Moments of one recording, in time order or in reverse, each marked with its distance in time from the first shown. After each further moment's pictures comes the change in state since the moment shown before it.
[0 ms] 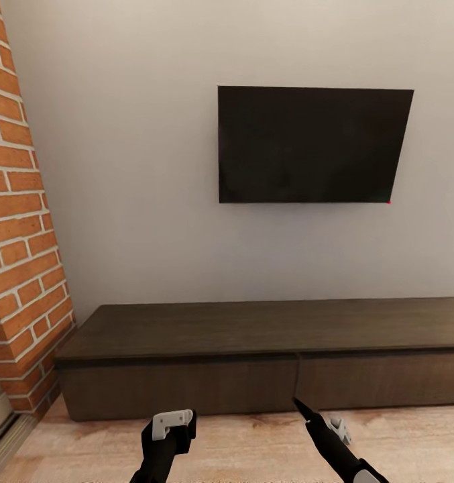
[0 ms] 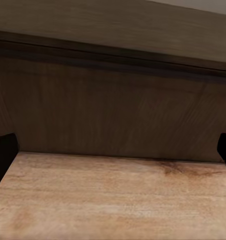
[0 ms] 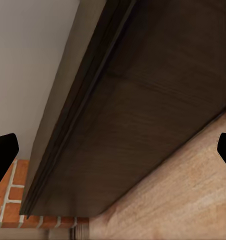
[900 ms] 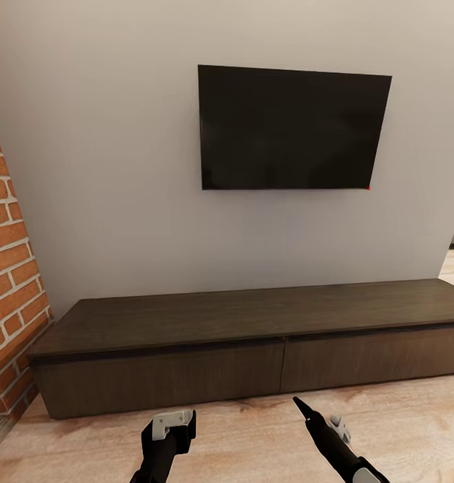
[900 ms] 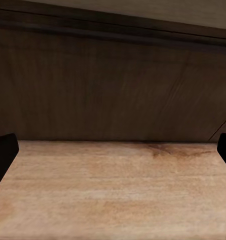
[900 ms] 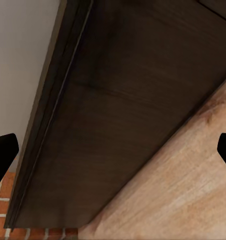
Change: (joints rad) left arm 0.000 0.000 0.000 0.000 0.002 0.000 0.001; right arm 0.000 0.003 -0.002 -0.013 0.001 0.001 0.000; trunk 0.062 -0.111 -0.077
